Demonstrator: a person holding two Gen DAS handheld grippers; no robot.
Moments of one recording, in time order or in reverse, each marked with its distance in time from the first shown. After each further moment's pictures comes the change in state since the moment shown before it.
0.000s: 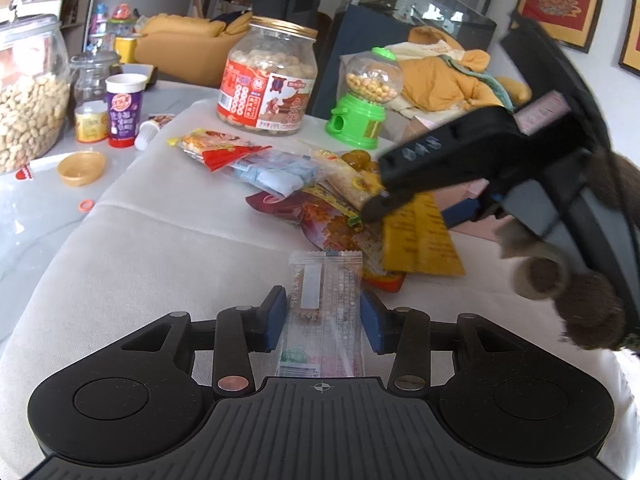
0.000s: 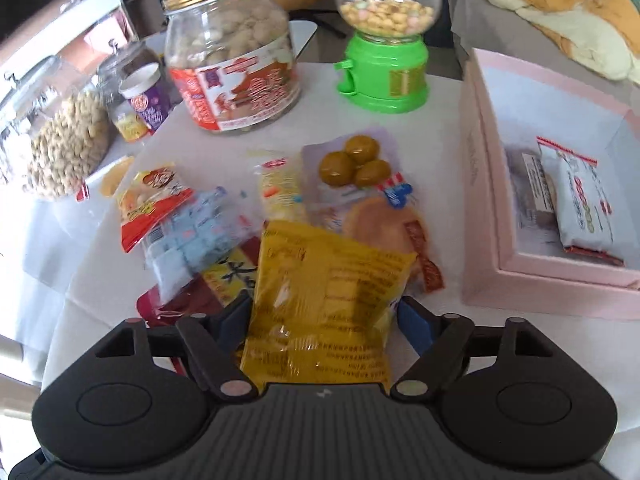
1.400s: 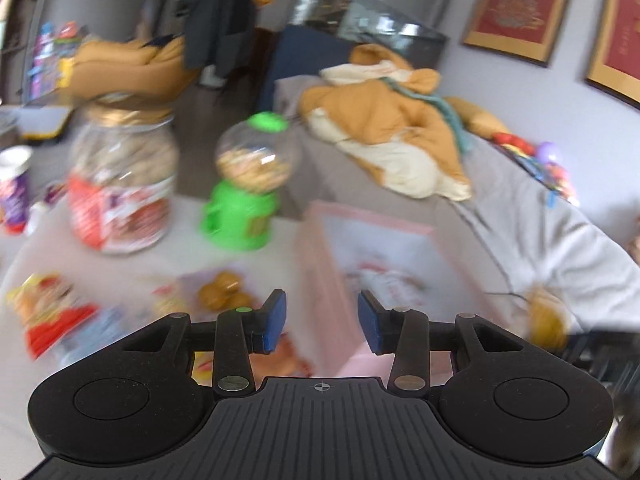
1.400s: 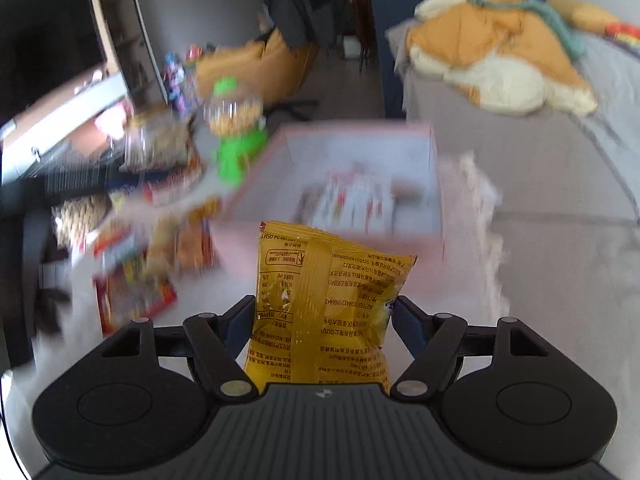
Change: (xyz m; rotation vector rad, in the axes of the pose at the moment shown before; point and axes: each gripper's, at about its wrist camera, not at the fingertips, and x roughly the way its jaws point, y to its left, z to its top) left arm 0.073 -0.090 0.120 0.013 -0.039 -0.126; right arm -0.140 -0.169 -0.068 0.041 -0.370 -0.010
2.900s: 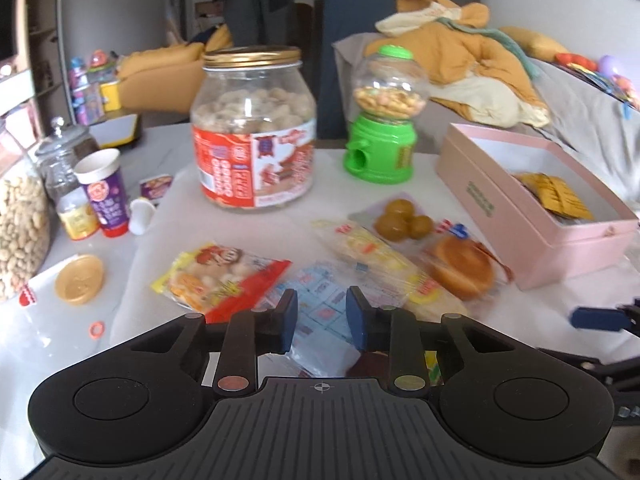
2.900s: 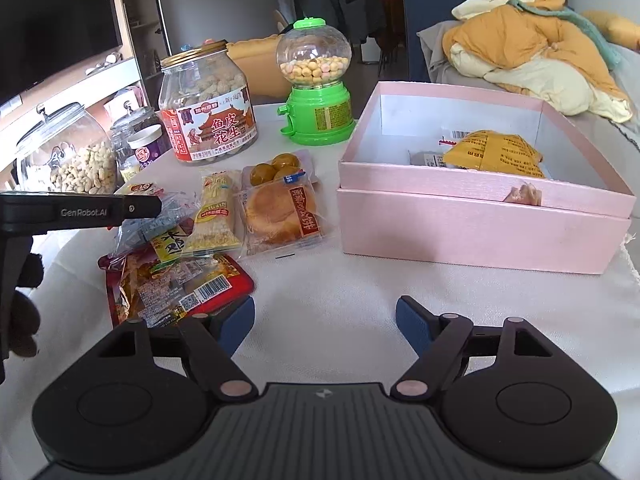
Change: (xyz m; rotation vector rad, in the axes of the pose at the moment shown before) left arm -0.008 0.081 -0.025 0.220 0.116 0.228; right arm 0.093 0.103 -0.069 -0.047 0.028 0.024
